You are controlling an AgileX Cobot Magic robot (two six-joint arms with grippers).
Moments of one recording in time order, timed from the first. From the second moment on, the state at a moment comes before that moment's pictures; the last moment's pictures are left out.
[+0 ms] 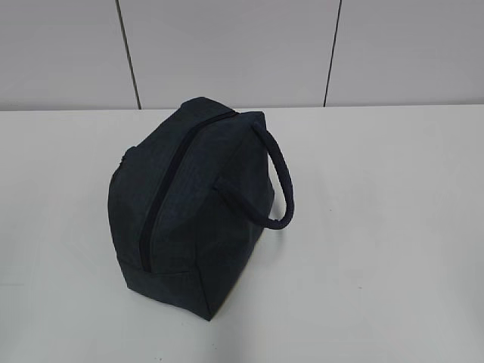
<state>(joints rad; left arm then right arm) -0.08 -0.01 -0.53 -0.08 1.12 0.15 0.05 -0.02 -0.49 -0.07 1.15 -0.02</state>
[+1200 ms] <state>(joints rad) -0.08 -0.01 -0.53 -0.08 1.12 0.15 0.05 -0.02 -0.49 -0.07 1.15 -0.02</state>
